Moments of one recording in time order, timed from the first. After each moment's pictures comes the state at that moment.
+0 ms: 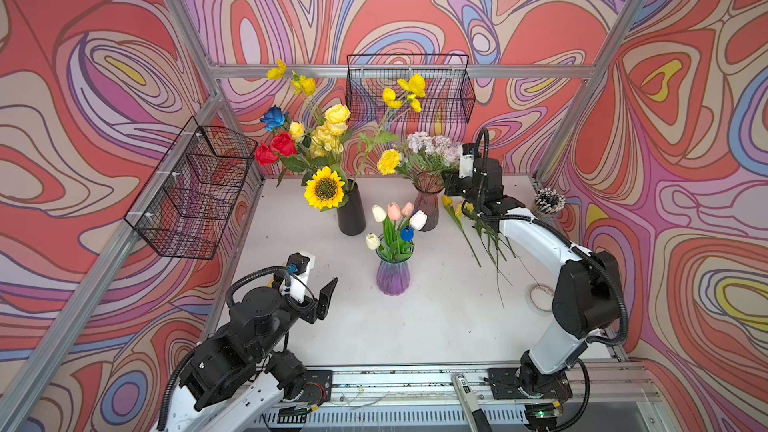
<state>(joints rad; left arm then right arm) -0.67 0.36 0.81 -0.79 -0.23 -0.07 0.30 1.74 1.41 0.02 -0.11 0.22</state>
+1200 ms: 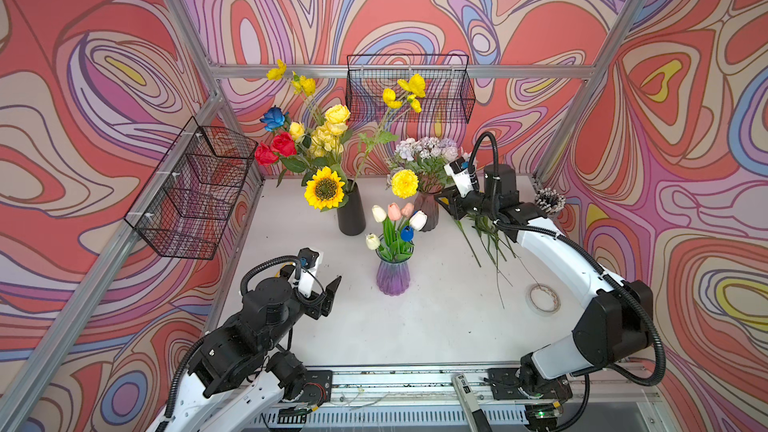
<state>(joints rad) -0.67 0.45 0.82 -0.79 -0.24 -0.06 0.30 1.52 1.29 -0.24 -0.46 -0.17</state>
